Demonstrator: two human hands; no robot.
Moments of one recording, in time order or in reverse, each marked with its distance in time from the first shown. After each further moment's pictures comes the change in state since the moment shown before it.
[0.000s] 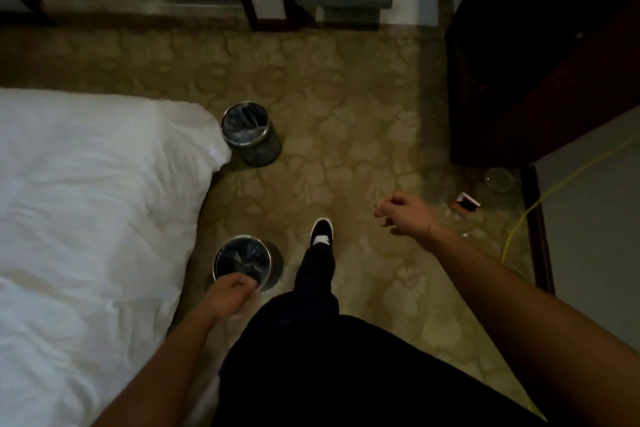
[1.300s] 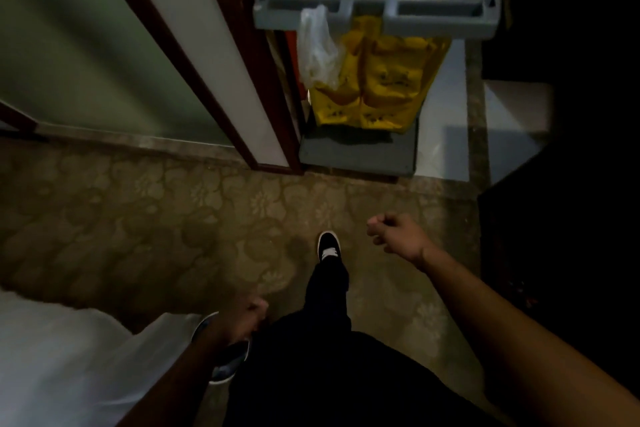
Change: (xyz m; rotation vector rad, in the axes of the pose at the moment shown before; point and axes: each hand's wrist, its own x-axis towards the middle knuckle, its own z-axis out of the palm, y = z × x) left_hand 0.438 0.652 -0.308 0.040 0.023 0.060; right_hand 0.599 -0.591 -0.206 -0.061 -0.077 -0.106
